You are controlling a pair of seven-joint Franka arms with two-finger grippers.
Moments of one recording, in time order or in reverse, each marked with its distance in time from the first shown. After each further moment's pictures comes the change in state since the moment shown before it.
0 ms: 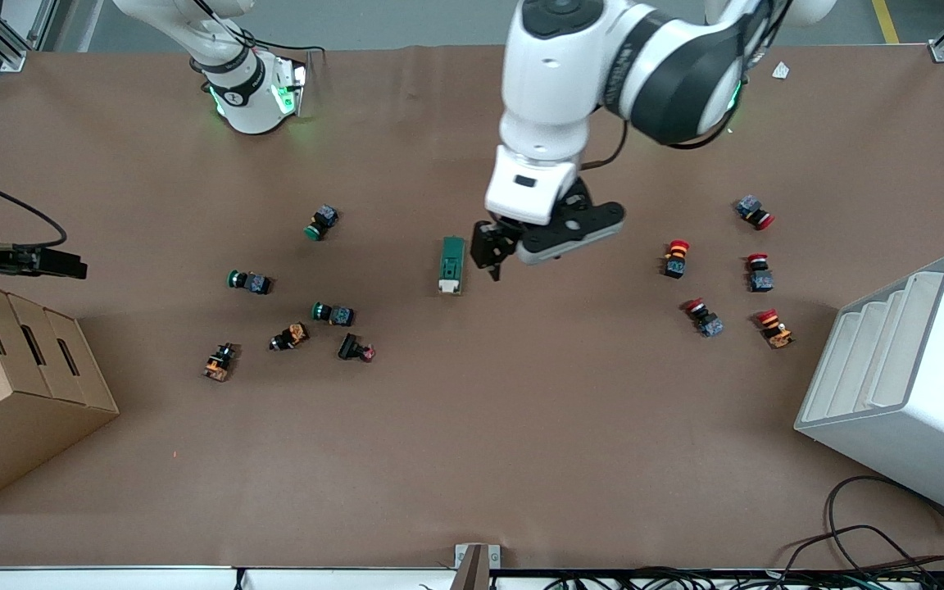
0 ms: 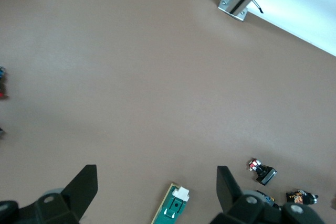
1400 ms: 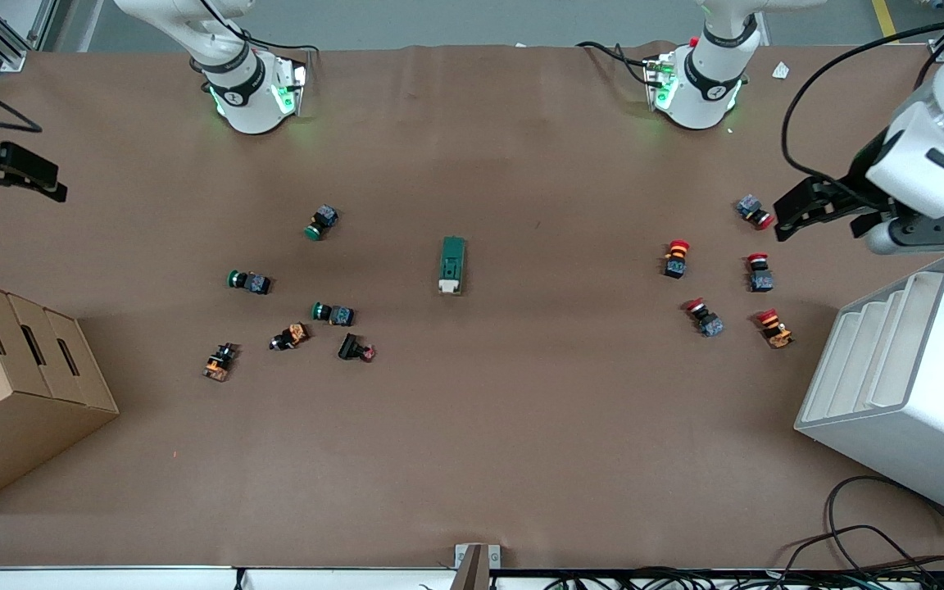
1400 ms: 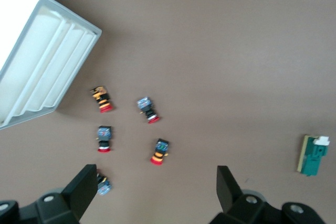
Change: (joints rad) left arm 0.540 -0.280 0.016 -0.089 -0.199 -0.381 0.979; right arm -0.030 -0.322 0.073 -0.229 -0.006 0.025 -0.013
